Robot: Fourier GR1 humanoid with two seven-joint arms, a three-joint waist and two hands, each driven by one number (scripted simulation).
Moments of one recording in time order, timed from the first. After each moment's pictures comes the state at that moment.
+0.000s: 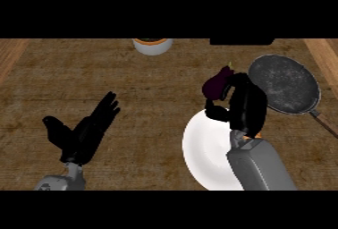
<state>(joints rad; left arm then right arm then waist) -0.07 0.12 -0.12 -1.58 0.24 -0.03 0.25 -0.39 -0.01 0.25 -1.52 1.15 -0.35 0.79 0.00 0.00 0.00</state>
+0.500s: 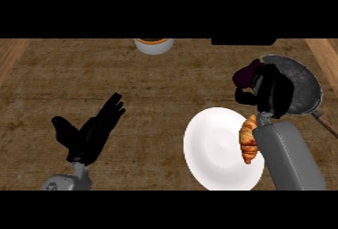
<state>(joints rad) -0.08 0.09 -0.13 -1.55 0.22 -0.04 0.24 -0.48 -0.15 0.05 -1.22 1.09 -0.49 0.58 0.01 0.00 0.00</state>
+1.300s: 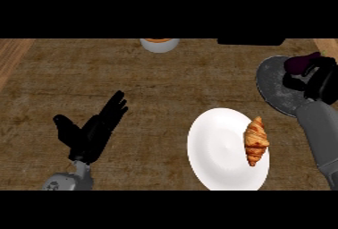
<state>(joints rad) -0.09 0.08 -0.14 -1.58 0.21 -0.05 0.26 -0.72 -0.38 -0.29 -0.56 0.85 -0.91 0.12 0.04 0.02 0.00</state>
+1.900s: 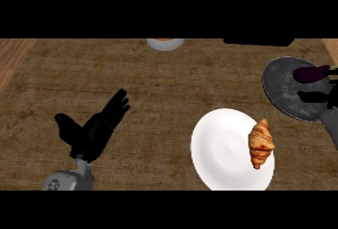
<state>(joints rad) -0.11 0.08 -0.14 -1.57 0.21 -0.07 0.26 -0.78 -0.52 -0.39 -0.24 0.77 -0.75 0.03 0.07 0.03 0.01</state>
